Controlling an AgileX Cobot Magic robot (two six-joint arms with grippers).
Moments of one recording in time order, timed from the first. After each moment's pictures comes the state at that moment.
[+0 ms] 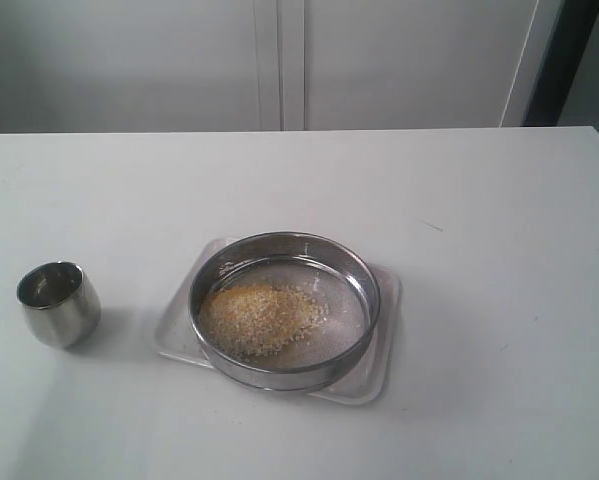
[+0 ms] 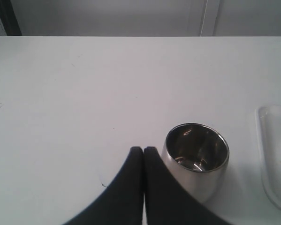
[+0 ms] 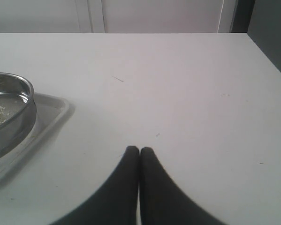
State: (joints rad) left arm -0.04 0.69 -0.10 0.13 -0.22 -0.18; right arm 0.08 0.01 -0.01 0.03 0.36 0.04
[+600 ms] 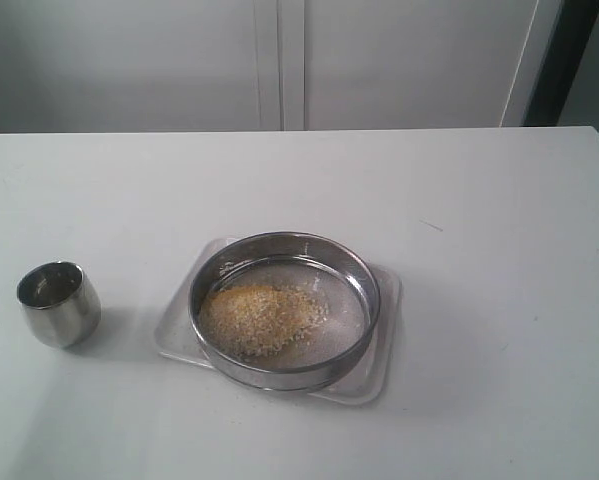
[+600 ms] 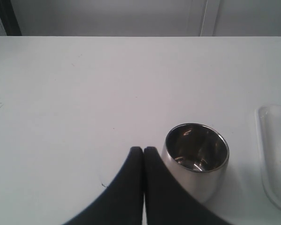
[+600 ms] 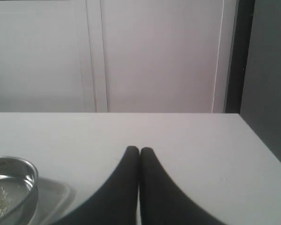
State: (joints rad) left arm -0.04 0.69 -0.10 0.13 -0.22 -0.18; right arm 0.08 0.01 -0.01 0.03 0.06 0.04
